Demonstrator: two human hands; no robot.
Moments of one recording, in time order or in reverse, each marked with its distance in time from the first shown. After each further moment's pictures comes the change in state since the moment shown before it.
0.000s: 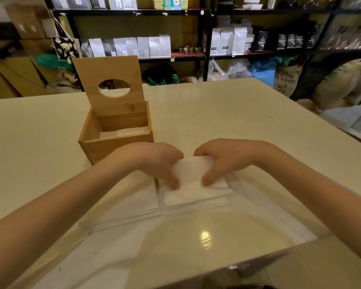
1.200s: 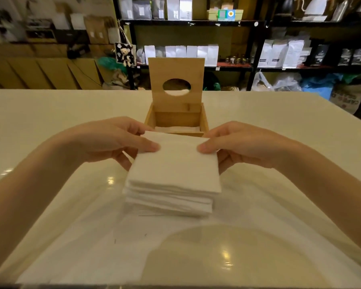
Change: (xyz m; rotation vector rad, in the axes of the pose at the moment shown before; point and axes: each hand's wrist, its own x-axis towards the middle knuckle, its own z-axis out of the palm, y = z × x) left_hand -0.103 -0.106 0.011 -1.072 0.234 -0.086; right_hand 0.029 -0.067 -0.009 0.745 -0.018 -0.166
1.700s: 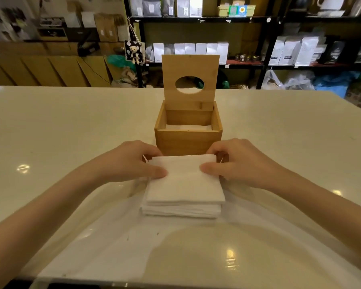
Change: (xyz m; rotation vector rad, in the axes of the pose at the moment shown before) left_hand 0.009 -0.041 0.022 0.487 0.258 -0.019; right_hand 0.009 0.025 0.033 -0.536 0.311 -0.126
